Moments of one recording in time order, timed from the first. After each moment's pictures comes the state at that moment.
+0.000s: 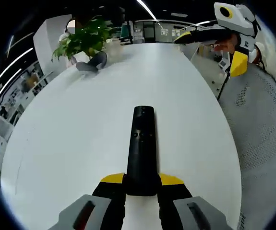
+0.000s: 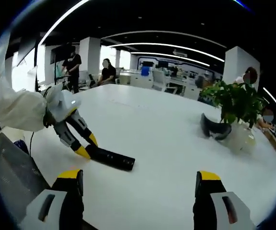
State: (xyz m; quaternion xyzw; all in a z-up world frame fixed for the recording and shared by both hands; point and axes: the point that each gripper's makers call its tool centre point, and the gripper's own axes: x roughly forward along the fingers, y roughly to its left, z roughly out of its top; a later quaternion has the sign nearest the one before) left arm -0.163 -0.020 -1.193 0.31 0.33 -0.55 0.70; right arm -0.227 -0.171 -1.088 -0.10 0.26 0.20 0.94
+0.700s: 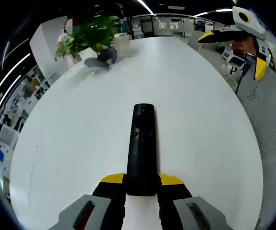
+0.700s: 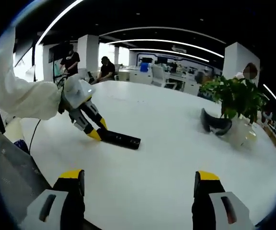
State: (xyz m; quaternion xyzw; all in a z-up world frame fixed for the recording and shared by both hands) left arm -0.102 -0.017 -1.197 0.35 0.31 -0.54 0.70; right arm -0.227 -0.175 -1.096 -0.10 0.28 0.20 0.93
